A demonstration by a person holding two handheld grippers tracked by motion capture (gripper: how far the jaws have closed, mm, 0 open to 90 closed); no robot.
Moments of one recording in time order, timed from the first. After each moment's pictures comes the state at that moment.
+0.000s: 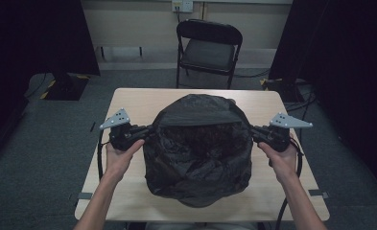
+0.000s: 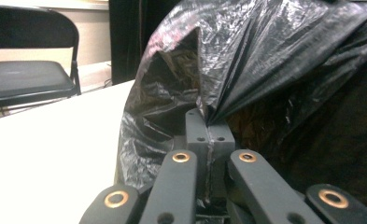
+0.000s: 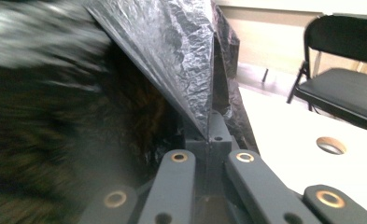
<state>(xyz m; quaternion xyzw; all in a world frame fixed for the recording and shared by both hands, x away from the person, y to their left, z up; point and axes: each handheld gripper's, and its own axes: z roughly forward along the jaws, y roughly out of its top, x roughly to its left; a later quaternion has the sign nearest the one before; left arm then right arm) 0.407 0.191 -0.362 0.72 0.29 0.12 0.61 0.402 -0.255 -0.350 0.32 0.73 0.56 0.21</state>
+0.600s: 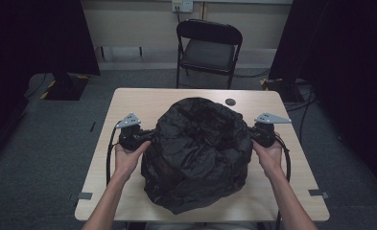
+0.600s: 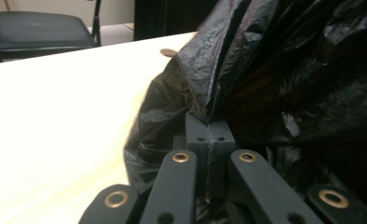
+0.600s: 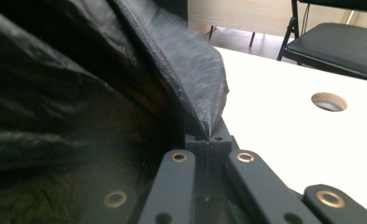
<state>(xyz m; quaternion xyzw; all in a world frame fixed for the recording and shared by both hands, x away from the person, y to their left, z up) 0.432 0.185 -0.410 0.74 0.36 0.12 0.56 0.442 -0.243 -0.394 0.39 0.74 0.51 0.19</state>
